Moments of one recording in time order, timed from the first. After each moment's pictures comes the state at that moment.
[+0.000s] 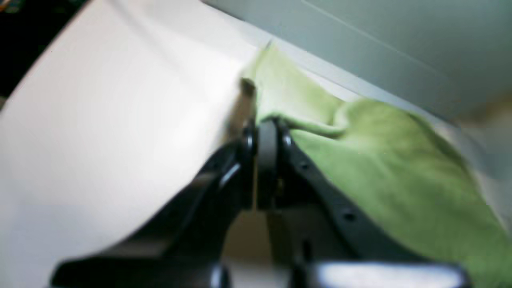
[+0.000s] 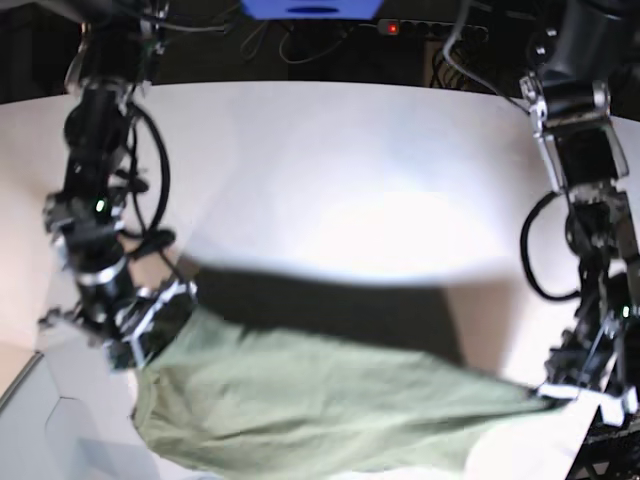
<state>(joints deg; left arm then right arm) -23.4 -18.6 -13.3 83.7 -31.1 4.7 43.3 5.2 6.4 5.3 114.6 -12.1 18.1 -43.8</state>
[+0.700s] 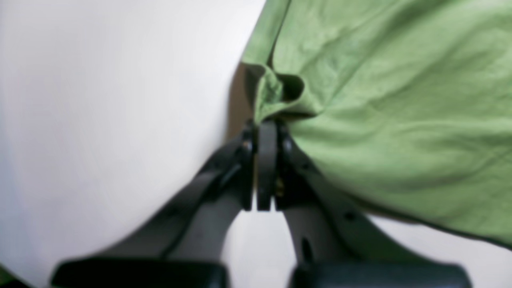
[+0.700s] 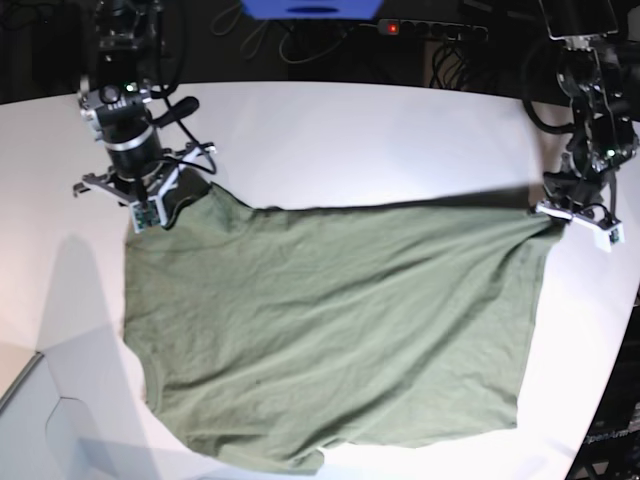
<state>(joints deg) 9.2 -20.2 -19.3 92.1 -31.4 4.6 44.1 -19.9 2.4 9.1 114.5 -12.1 18.1 -34.3</state>
